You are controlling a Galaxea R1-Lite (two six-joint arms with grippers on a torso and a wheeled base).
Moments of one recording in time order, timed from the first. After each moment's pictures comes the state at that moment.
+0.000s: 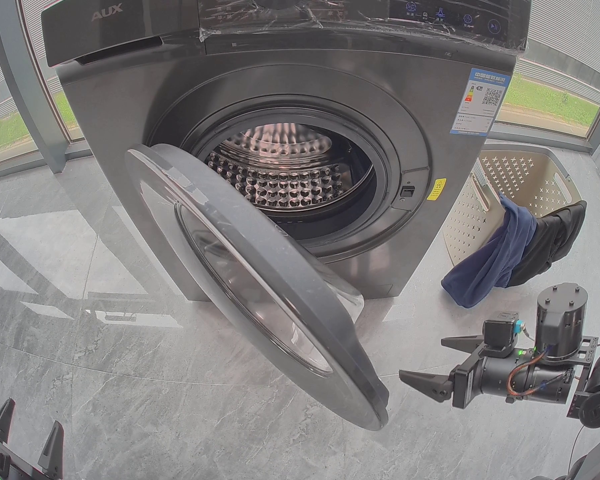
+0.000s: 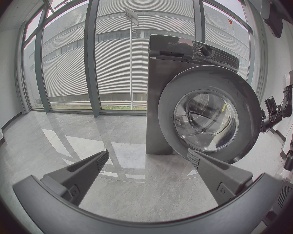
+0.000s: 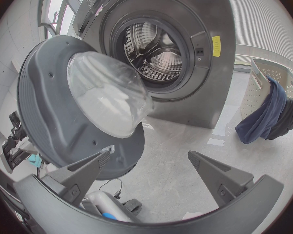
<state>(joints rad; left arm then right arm) 0.00 0.02 -0.02 0.00 0.02 -0.04 0.59 1.59 -0.29 -0.87 0.11 0.13</state>
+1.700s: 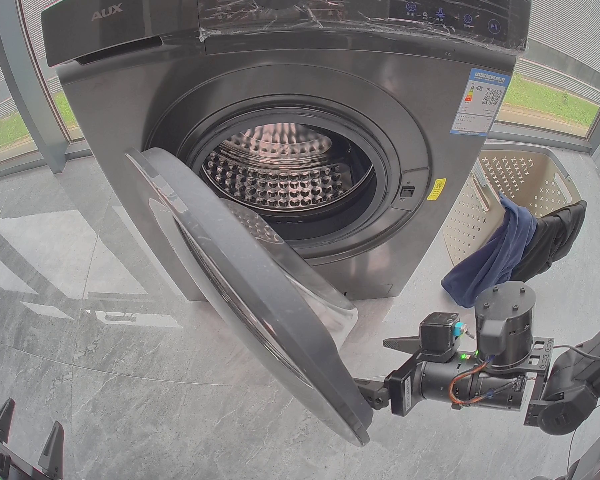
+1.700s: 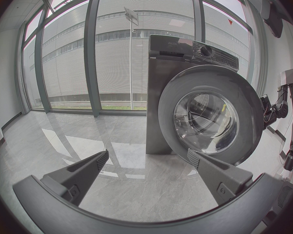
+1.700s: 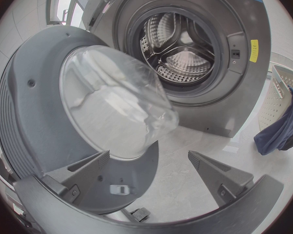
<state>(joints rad) 0.00 0.02 -0.02 0.00 0.02 -0.04 0.77 1.75 -0.48 -0.88 0.06 0.16</state>
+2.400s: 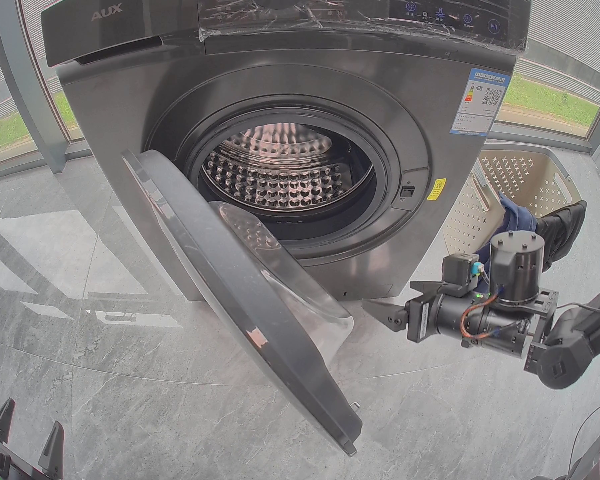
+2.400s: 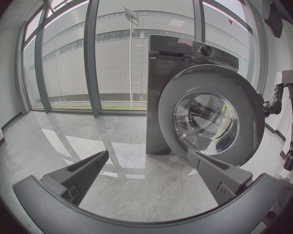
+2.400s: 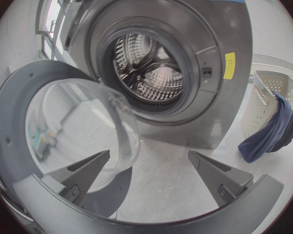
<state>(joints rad) 0.00 0.02 -0.02 0.00 0.02 -0.04 0.58 1.78 -0.61 -0.87 0.05 0.17</state>
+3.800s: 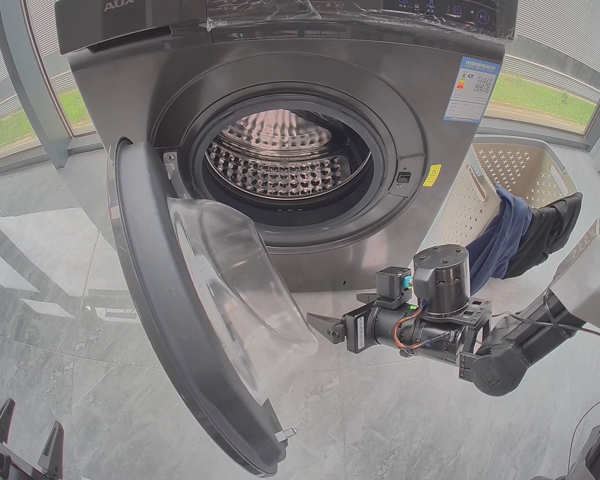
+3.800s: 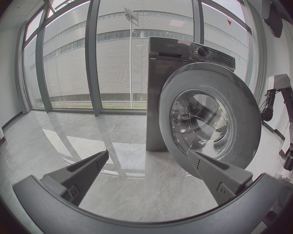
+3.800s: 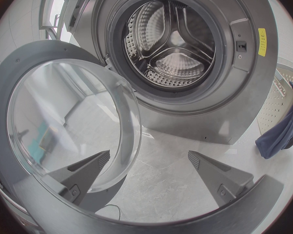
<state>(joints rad) 0.00 0.02 -0.02 0.00 0.02 -0.04 0.68 2.02 -0.81 -0.87 0.03 0.18</state>
